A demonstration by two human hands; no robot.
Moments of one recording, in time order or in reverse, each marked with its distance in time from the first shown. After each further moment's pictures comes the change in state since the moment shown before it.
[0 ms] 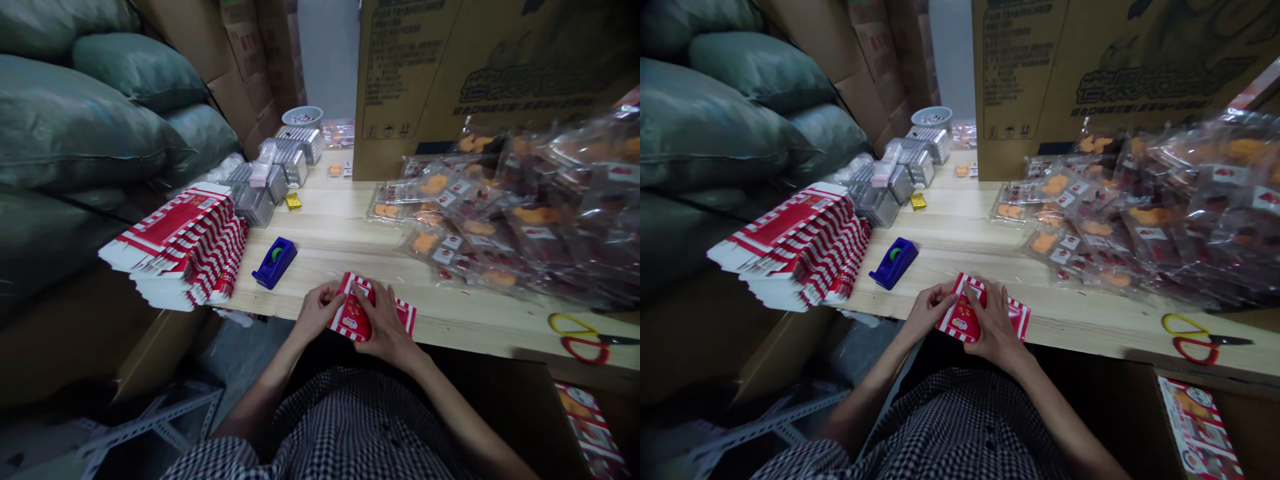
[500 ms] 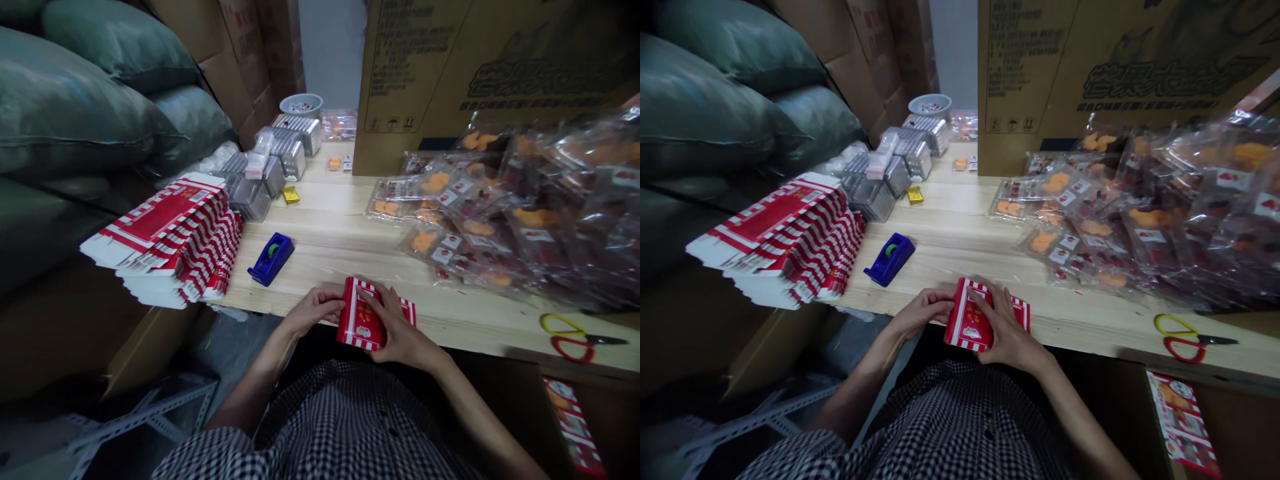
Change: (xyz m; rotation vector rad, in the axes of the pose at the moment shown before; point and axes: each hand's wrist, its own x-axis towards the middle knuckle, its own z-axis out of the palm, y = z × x) left_hand 0.002 0.014 -0.015 -0.246 -0.332 -0.264; right_hand -0.009 0.012 -0.036 0.188 -0.237 0.008
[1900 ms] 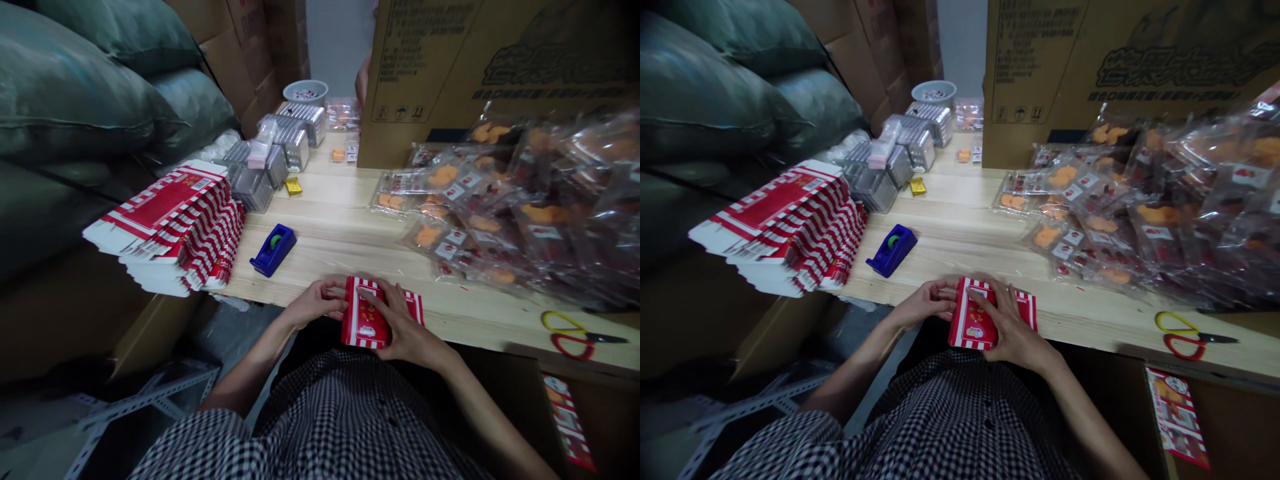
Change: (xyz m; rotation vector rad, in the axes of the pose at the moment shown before) left_hand -0.005 0.002 0.001 -0.035 -0.063 0.024; right_hand -0.008 -0.003 -0.007 -0.055 -0.074 -0.009
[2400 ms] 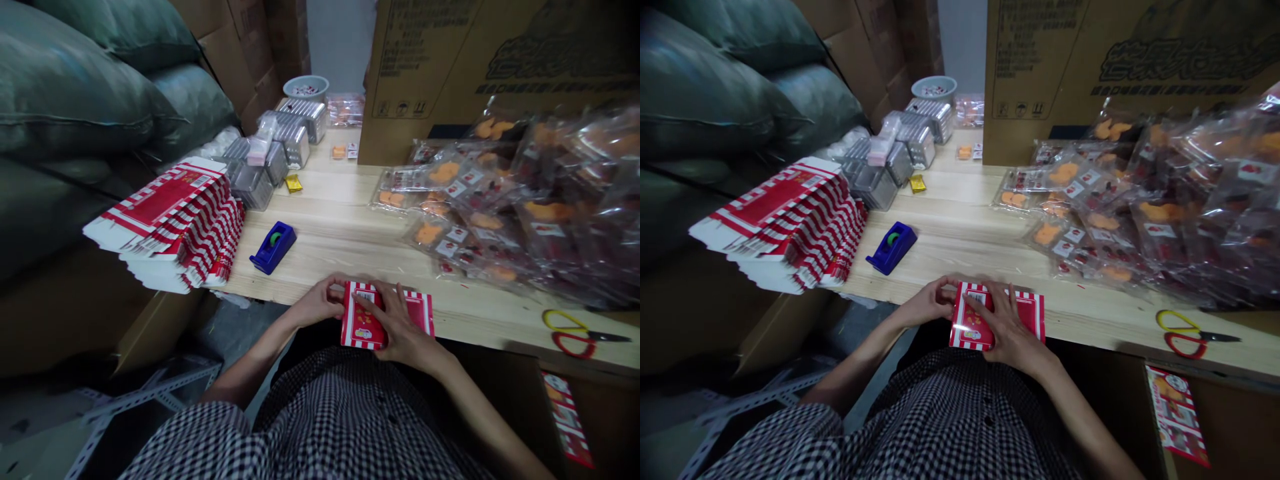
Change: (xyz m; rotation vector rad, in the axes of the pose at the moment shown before) left_hand 0.007 -0.011 0.003 0.034 -0.036 0.014; right_hand -0.006 -0.001 0.010 -0.117 -0.018 -0.017
